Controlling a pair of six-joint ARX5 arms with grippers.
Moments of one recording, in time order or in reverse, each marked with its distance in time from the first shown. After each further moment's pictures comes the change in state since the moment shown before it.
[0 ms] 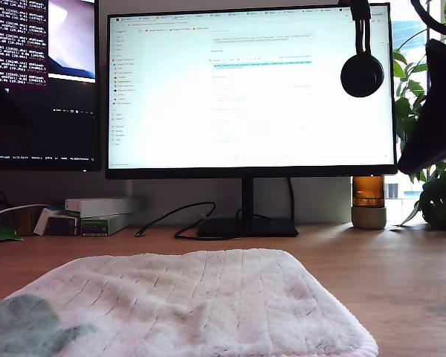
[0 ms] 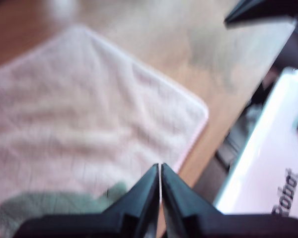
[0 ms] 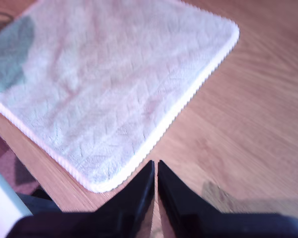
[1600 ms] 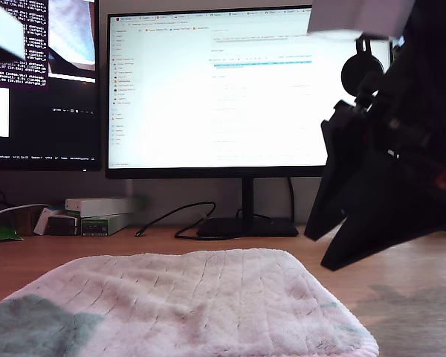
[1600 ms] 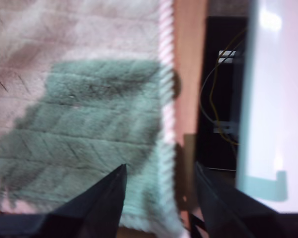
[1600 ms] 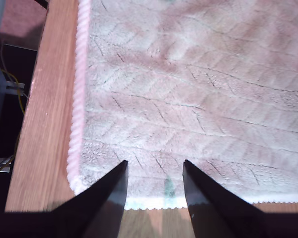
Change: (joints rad) left arm -0.087 0.493 0.106 -0.208 -0.245 0.732; right arm 0.209 0.383 0.000 0.253 -0.003 -0.865
